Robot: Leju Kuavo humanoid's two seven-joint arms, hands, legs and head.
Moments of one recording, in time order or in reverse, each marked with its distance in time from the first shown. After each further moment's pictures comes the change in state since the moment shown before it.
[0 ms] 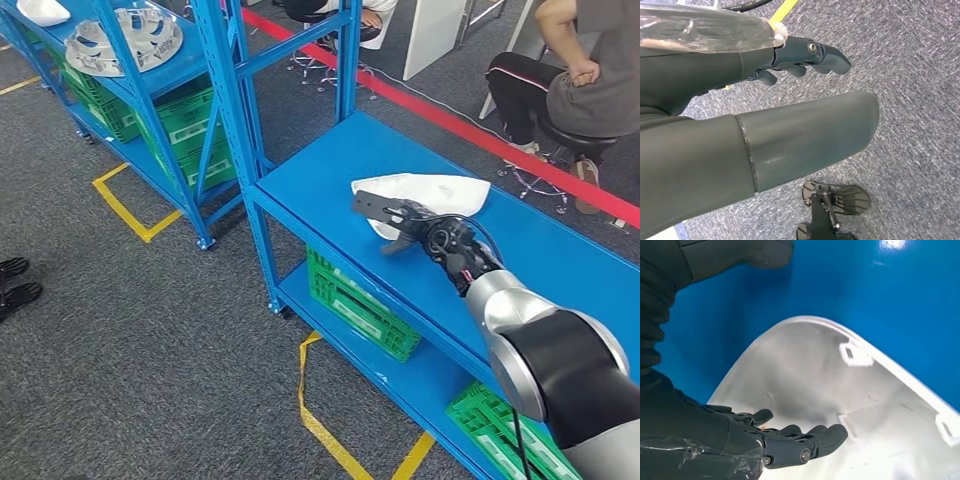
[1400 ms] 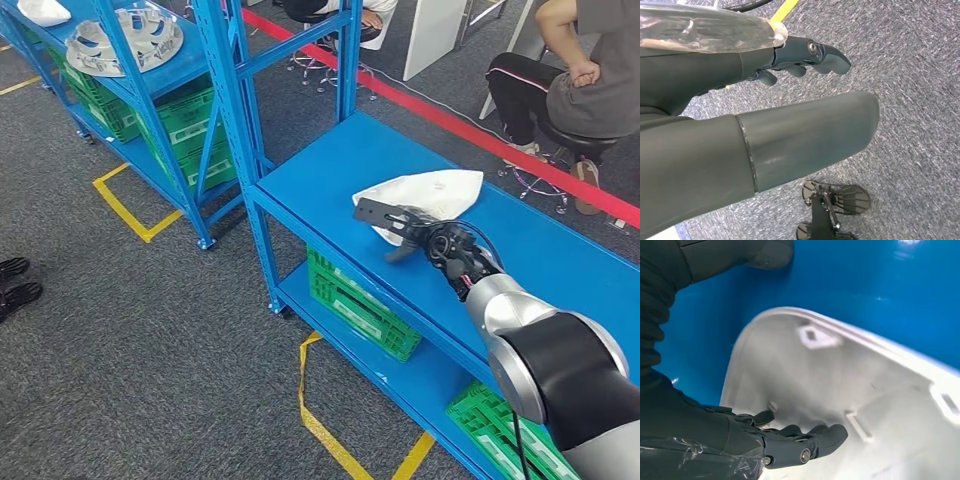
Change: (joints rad) left arm 0.003 0.001 0.000 0.000 0.008 0.000 0.001; right arm 0.009 0.000 -0.006 0.026 0.048 -0.030 0.023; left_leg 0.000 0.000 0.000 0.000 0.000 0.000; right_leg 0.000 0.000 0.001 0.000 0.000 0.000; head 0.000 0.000
